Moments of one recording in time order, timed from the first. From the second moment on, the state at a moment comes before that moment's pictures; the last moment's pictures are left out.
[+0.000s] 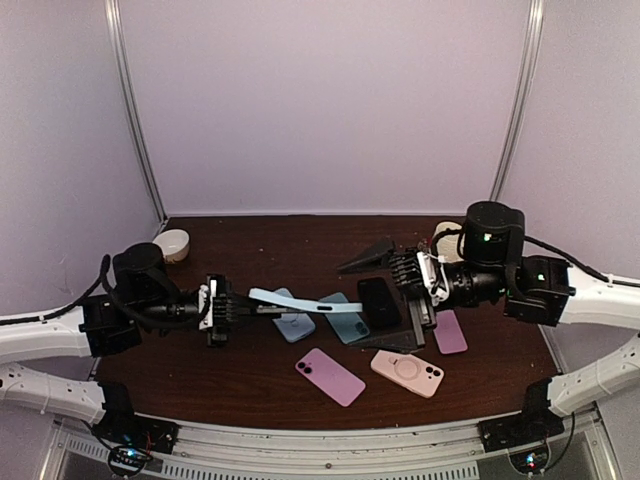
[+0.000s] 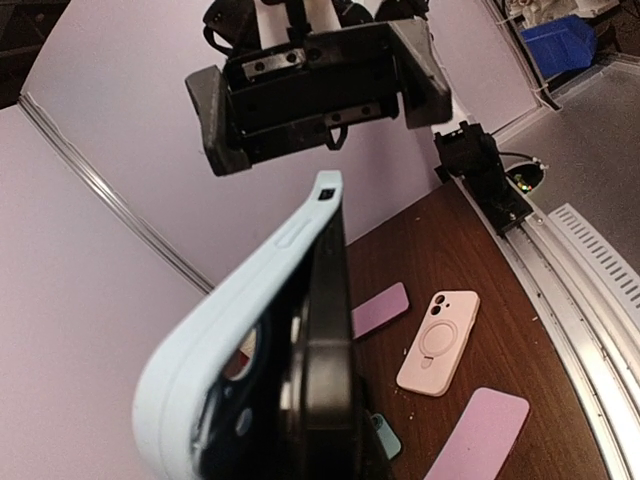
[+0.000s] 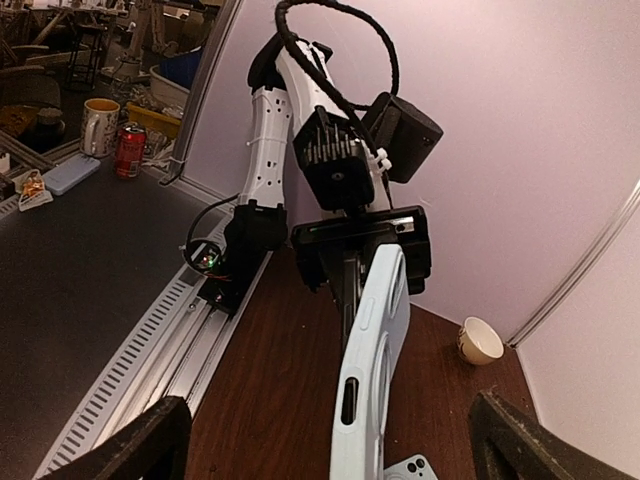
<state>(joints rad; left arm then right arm) -0.98 0.93 0.61 0.23 0.47 0.70 1.09 1.13 0.94 0.06 -0.56 -0.52</state>
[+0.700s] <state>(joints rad) -0.98 0.95 0.62 -0.01 0.40 1.31 1.09 1.36 1.37 -0.60 -0.52 -0.39</state>
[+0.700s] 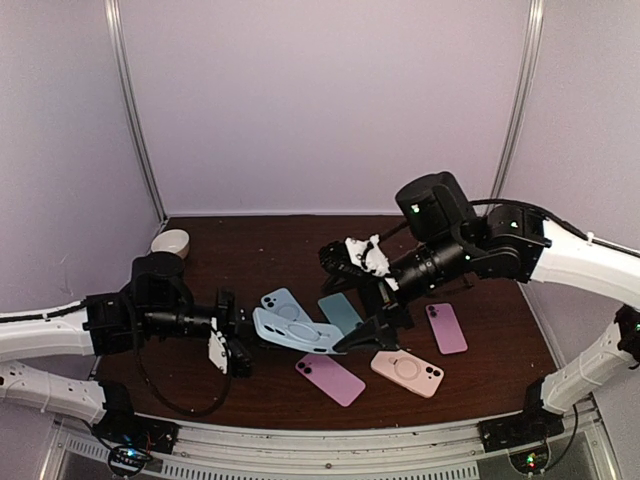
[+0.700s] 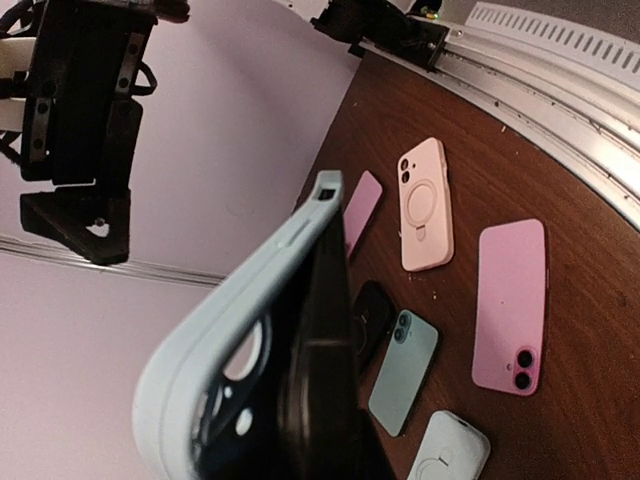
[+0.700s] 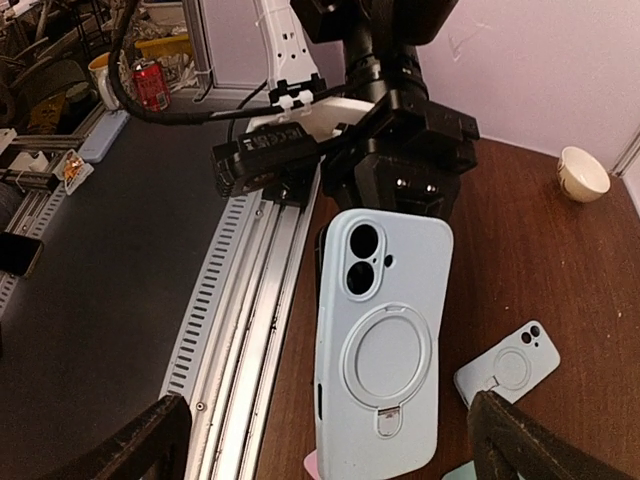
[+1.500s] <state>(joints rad) -0.98 0.94 0.56 0.02 0.35 1.72 1.11 1.68 1.54 -0.70 -0.47 -0.41</state>
